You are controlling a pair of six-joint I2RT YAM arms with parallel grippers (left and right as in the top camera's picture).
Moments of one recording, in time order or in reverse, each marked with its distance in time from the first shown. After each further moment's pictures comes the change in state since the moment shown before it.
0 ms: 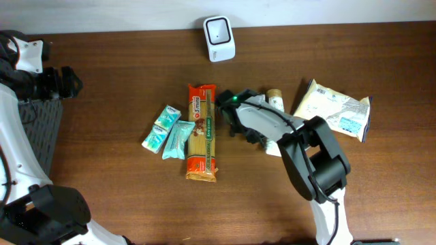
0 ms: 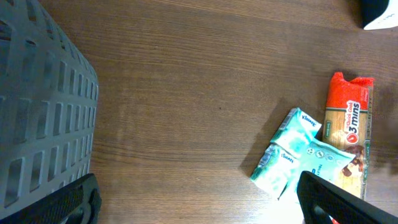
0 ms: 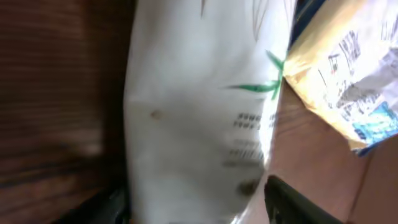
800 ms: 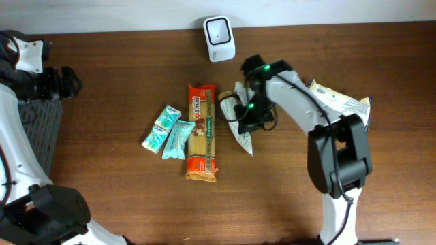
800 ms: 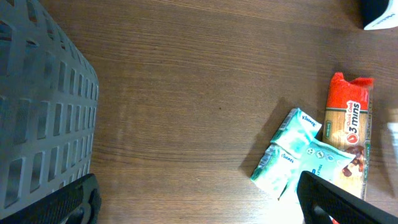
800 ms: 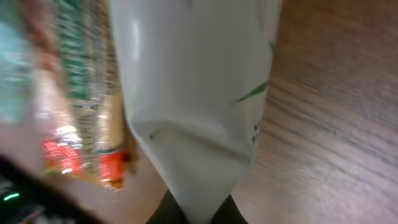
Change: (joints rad) left arm 0.000 0.000 0.000 0.000 0.000 0.000; right arm -0.208 -0.052 0.180 -0.053 -1.073 -0.493
